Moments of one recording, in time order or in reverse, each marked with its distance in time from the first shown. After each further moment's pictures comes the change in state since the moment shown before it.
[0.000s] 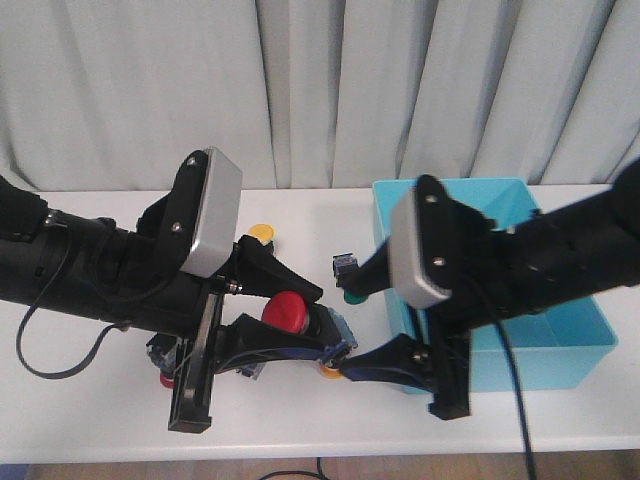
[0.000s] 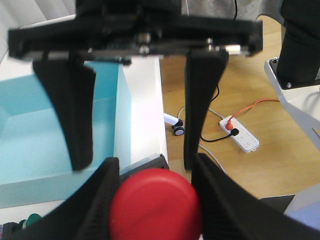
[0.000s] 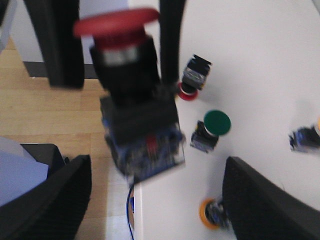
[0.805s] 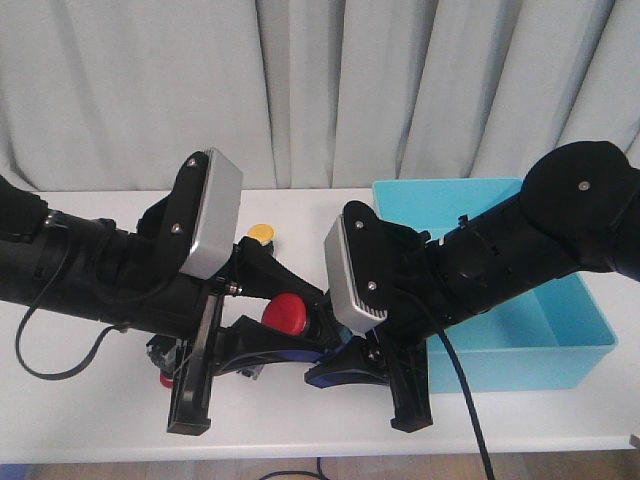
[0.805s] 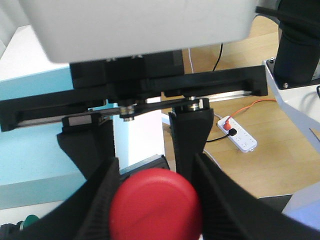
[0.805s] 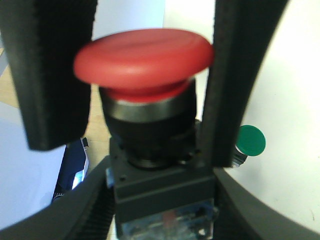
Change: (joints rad) left arm 0.000 0.000 0.000 0.001 0.008 0.000; right arm 0.098 0.102 -0.075 -0.079 0.007 0.027
